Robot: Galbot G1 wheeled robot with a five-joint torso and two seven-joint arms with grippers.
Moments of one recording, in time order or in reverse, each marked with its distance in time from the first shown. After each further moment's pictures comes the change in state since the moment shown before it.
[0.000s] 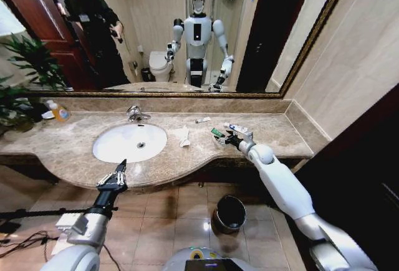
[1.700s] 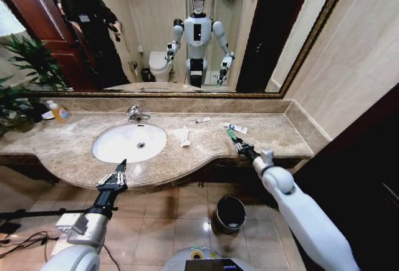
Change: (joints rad) left arm 0.000 0.000 0.000 0.000 0.000 0.000 0.000; right arm -0.559 -0.082 0.230 0.566 0.078 0.108 0.331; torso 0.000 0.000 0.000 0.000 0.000
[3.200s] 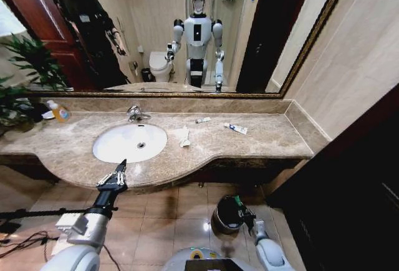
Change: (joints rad) left arm 0.000 0.000 0.000 0.000 0.000 0.000 0.000; right arm -0.189 0.350 0.073 -0.696 -0.413 0.311 -0.084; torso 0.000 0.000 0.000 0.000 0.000
